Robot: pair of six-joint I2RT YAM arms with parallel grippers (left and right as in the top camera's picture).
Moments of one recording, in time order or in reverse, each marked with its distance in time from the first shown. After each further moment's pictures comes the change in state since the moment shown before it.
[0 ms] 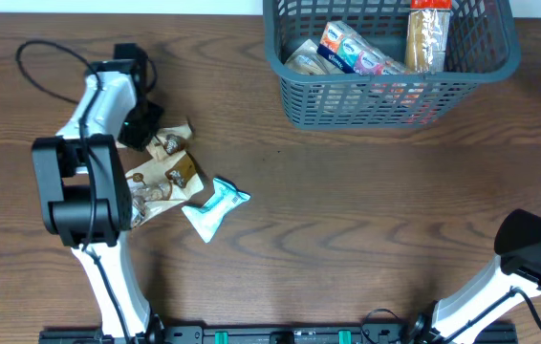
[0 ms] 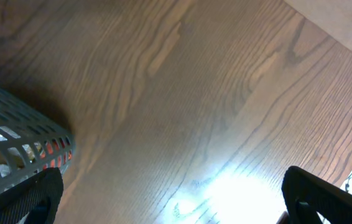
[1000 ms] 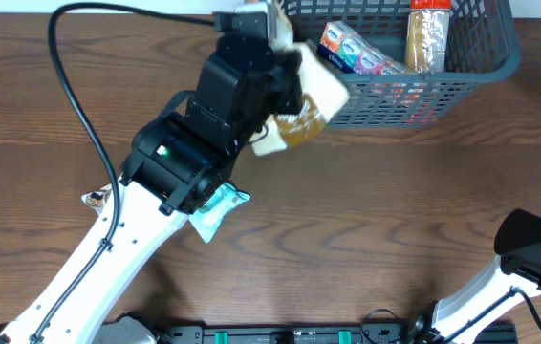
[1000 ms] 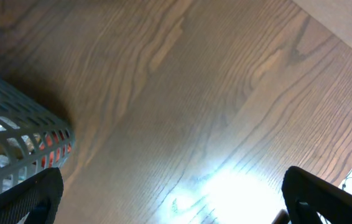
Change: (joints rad) left arm -0.663 -0.705 0.004 0.417 -0.012 0.451; right arm 0.000 0.000 -0.001 -0.013 -0.022 -0.023
